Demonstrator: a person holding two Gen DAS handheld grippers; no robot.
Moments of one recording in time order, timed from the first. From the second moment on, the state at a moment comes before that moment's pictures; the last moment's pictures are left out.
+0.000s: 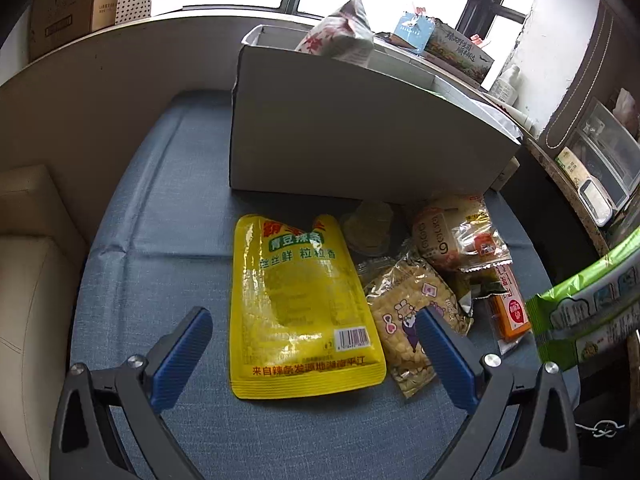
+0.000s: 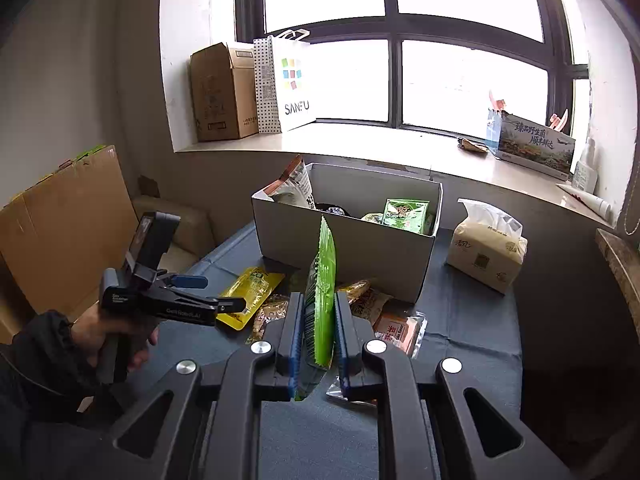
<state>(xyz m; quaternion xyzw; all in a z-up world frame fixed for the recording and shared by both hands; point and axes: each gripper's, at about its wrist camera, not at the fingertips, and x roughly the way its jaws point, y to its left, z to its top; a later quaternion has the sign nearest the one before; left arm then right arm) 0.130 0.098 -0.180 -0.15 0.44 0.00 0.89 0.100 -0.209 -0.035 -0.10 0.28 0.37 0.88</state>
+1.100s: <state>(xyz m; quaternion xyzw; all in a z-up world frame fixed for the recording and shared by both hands) 0.146 0.073 -0.005 -0.05 0.25 -0.04 0.97 0.185 -0.209 0.023 0.00 0.22 0.36 0.91</state>
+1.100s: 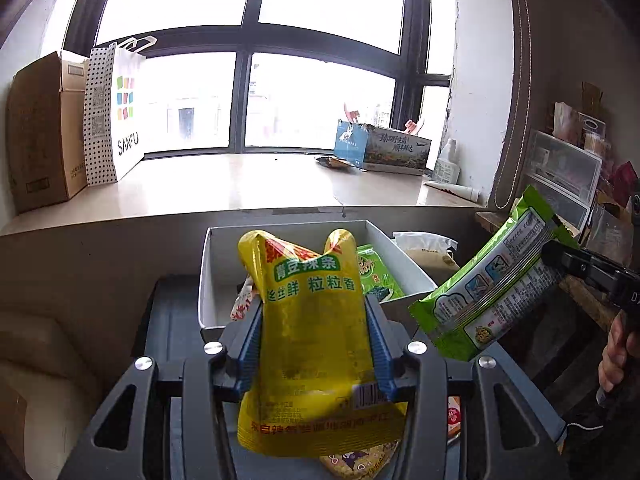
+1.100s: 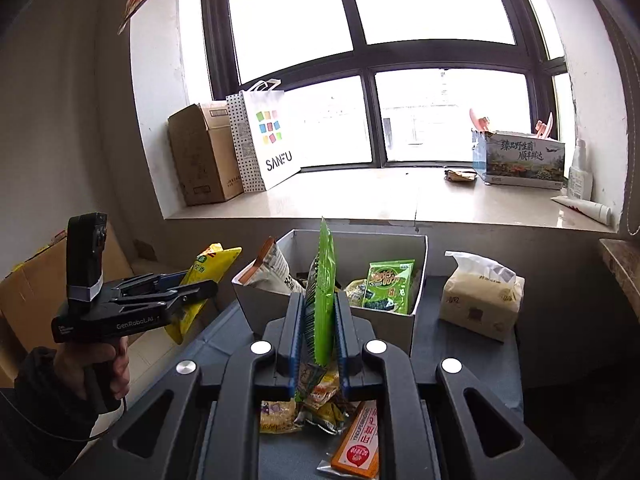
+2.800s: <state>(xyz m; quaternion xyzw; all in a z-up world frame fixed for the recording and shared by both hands) 0.056 0.063 -0.043 -0.12 0.28 -0.05 0.95 0.158 -0.217 -0.066 -0.04 0.33 0.34 0.88</state>
